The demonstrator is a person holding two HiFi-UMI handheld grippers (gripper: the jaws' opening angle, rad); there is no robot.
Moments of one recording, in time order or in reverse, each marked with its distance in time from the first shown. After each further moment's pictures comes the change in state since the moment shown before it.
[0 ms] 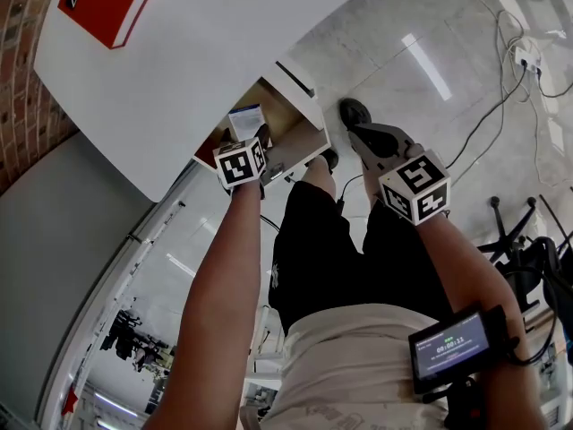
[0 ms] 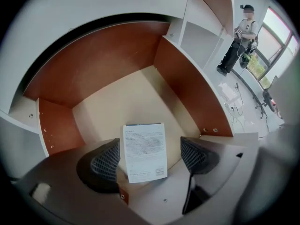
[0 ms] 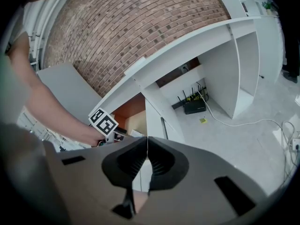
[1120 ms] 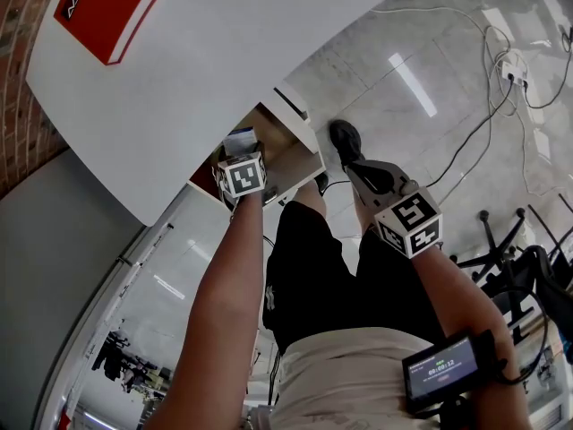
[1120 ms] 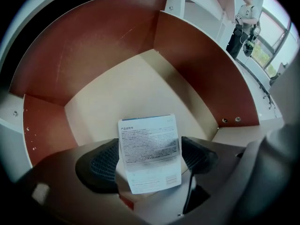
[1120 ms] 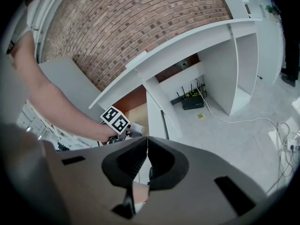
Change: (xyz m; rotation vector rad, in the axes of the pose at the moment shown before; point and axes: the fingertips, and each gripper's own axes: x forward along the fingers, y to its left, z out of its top) left arm 0.048 0.014 -0.012 0.060 0.017 0.093; right arm -0.005 0.011 -0.027 -0.018 0.050 -0.033
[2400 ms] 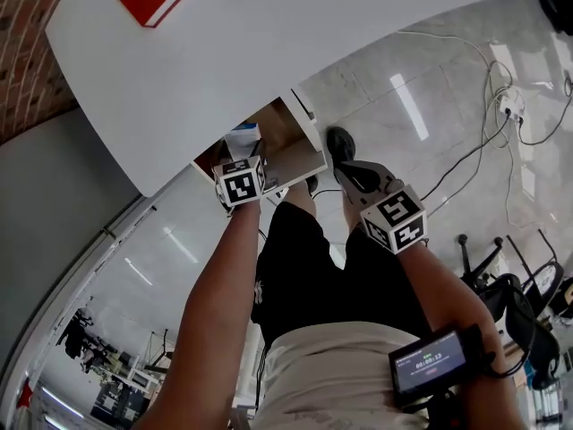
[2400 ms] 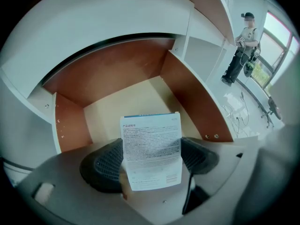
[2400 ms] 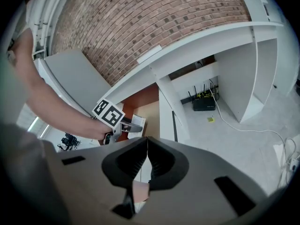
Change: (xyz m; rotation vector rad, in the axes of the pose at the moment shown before) left arm -0.062 -0.004 0.005 -0.141 -0.143 -0.037; right arm 0.013 0.025 0.008 -0.106 0.066 0.090
